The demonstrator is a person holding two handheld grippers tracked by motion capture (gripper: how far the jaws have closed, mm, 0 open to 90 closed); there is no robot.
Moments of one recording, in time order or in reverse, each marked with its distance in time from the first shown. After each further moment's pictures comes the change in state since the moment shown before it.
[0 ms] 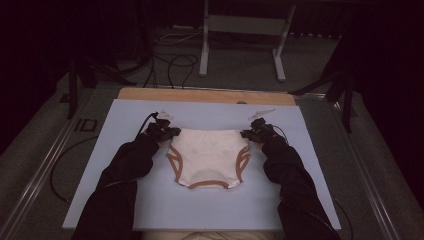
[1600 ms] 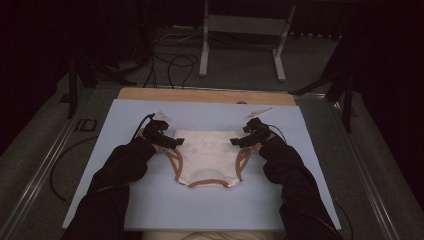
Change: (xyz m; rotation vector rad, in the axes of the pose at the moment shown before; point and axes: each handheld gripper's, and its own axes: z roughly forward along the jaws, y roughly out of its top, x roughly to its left) left arm -0.014 -0.001 -0.029 0.002 -0.064 -0.002; right arm 0.019 0.013 -0.005 0.000 0.105 0.025
